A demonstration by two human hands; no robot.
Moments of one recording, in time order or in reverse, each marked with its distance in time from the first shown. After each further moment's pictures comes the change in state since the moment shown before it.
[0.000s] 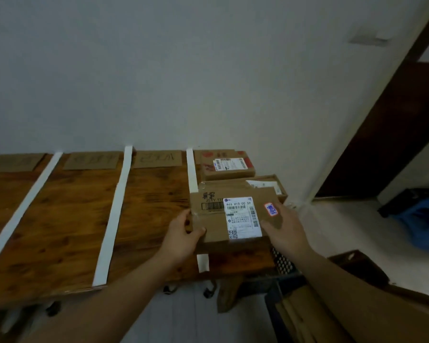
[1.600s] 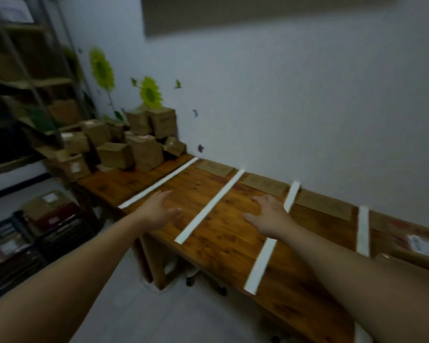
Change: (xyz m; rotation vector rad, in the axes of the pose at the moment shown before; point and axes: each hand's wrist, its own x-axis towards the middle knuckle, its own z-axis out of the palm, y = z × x) left_hand -0.162 -0.023 -0.356 0.460 0.693 -0.344; right_hand -0.077 -0.339 0.206 -0.316 -0.583 -0.814
